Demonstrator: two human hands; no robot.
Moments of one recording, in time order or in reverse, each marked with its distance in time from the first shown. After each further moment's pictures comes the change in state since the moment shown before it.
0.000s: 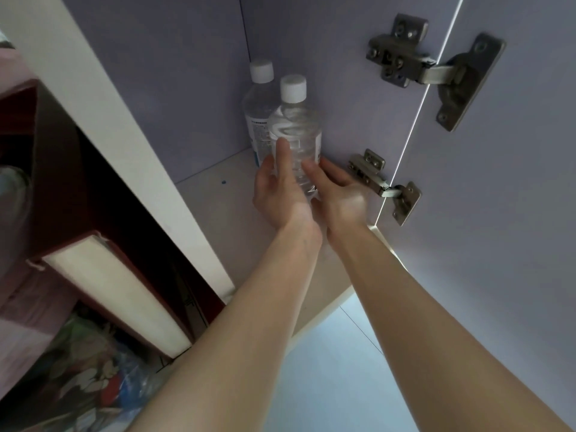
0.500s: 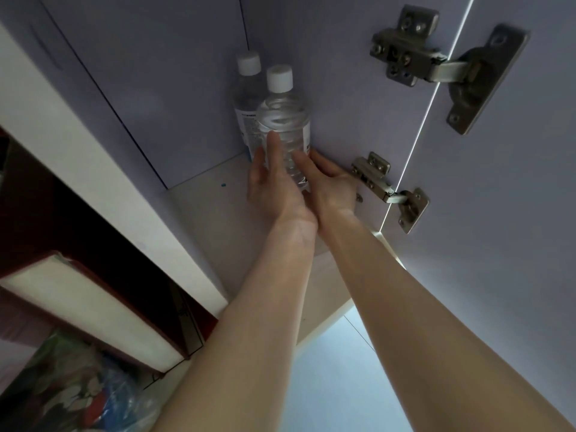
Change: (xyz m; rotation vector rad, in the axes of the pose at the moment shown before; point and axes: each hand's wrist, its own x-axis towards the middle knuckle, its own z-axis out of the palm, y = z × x) left_hand 0.030 -0.008 0.012 -0.083 0.023 0.067; right_hand 0.028 0.009 0.019 -0.052 -0.045 -0.030
